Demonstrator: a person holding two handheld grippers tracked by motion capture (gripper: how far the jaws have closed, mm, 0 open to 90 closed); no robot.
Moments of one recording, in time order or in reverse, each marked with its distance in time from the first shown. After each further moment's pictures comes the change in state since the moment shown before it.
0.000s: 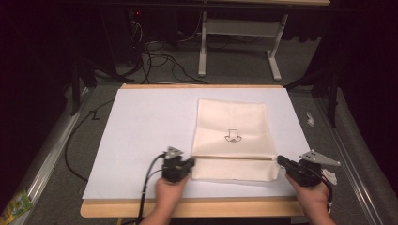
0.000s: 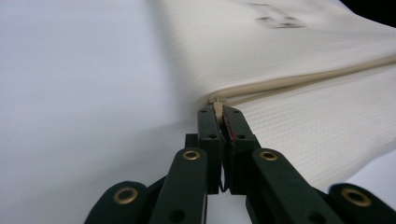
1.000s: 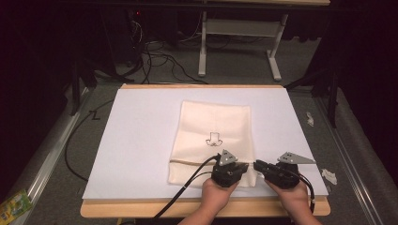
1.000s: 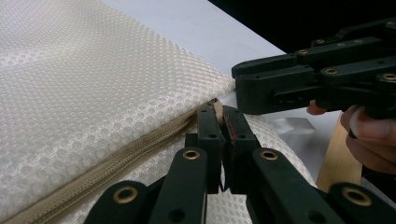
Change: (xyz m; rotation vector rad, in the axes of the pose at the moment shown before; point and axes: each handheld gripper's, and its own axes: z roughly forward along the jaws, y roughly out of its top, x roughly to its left) left arm -0.140 0.006 0.101 -0.023 -0.258 0.196; right arm 0.050 0.000 0.031 0.044 0.225 -0.033
